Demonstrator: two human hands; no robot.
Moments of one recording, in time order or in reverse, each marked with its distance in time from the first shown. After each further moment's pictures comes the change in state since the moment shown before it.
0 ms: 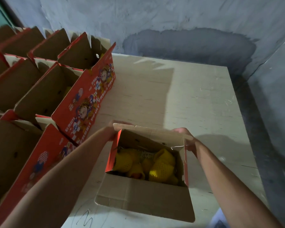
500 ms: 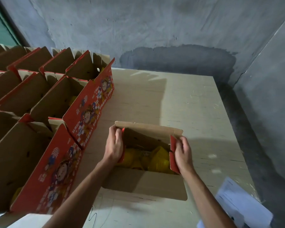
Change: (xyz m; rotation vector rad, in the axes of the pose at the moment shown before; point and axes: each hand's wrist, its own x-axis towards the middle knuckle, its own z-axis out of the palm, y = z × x) left_hand -0.085 -0.067 0.034 -0.129 0.305 0.727; right_hand -0.124 0.021 0.069 0.177 0.552 -0.209
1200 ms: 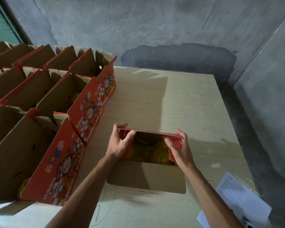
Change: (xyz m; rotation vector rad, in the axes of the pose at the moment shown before) left_hand -0.016 -0.005 -0.010 -0.051 -0.086 0.120; right_hand -0.012 0.006 -0.001 -0.060 -0.122 -0.195
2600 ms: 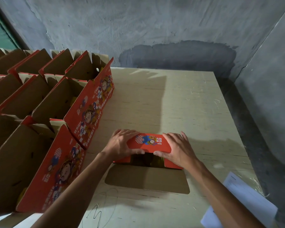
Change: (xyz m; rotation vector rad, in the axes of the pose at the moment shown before) left_hand 0.040 -0.010 -0.003 0.801 -0.442 0.366; right_hand 0.032 -0.008 -0.007 -1.054 -0.272 -0.376
